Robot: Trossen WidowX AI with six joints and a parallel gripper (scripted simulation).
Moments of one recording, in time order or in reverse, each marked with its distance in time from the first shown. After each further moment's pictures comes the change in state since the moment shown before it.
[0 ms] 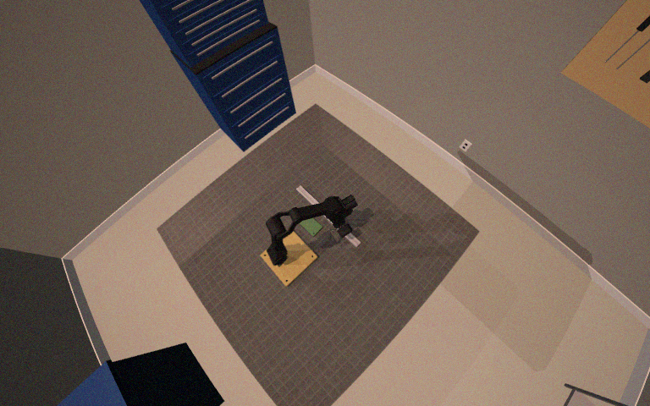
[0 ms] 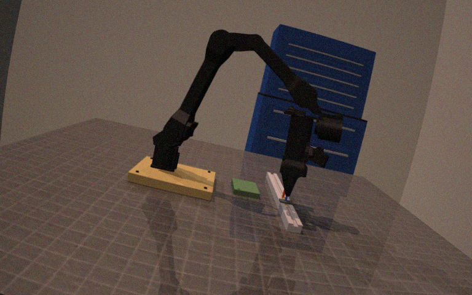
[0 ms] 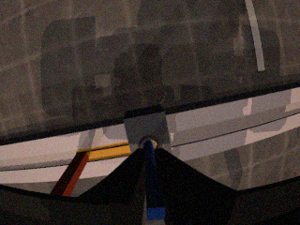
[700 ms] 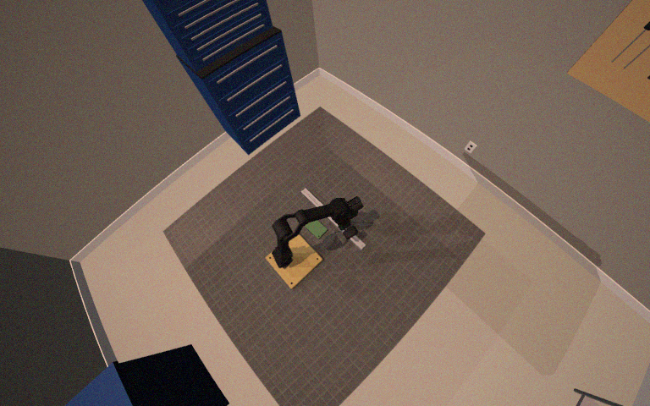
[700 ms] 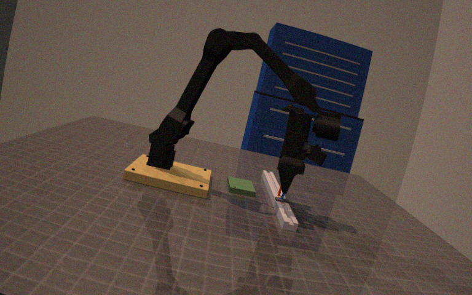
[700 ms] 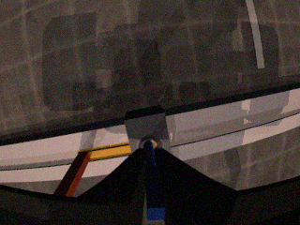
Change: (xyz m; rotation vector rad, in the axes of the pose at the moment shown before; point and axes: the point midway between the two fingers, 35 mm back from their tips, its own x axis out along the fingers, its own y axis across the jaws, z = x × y) arm -0.003 0.000 0.002 -0.002 0.018 -0.002
